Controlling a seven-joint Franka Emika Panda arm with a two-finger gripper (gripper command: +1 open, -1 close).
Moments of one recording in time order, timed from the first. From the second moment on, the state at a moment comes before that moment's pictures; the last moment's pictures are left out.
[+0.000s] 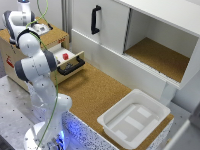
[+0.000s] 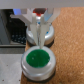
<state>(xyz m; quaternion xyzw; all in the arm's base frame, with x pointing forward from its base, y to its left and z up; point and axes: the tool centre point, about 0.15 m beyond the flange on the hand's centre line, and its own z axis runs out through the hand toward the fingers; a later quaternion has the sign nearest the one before) 0.161 0.452 0.493 -0.69 -0.72 -0.08 0.05</state>
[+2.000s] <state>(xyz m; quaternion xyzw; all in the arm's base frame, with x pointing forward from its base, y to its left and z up) 0.218 0.314 0.557 -0.74 -0.66 -0.14 -0.02</state>
